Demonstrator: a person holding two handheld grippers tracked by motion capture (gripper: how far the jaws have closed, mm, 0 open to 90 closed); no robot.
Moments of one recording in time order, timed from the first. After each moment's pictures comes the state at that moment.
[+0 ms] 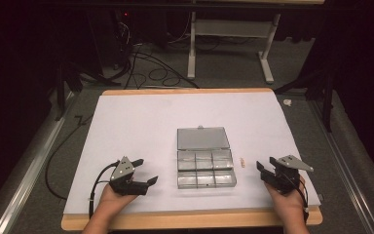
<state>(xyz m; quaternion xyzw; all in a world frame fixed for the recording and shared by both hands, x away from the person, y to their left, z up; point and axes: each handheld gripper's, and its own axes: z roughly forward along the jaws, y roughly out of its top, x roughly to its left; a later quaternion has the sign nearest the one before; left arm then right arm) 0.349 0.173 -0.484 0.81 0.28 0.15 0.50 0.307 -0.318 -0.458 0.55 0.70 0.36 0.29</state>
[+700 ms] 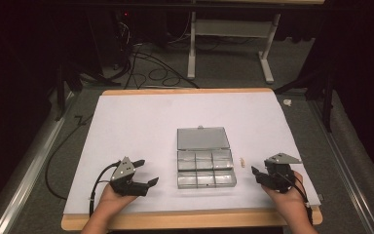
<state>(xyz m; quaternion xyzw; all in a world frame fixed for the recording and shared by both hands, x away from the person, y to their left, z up) 0.349 0.171 -0.484 0.81 0.27 0.14 0.49 0.313 -0.303 -0.449 0.53 0.75 0.30 0.25</state>
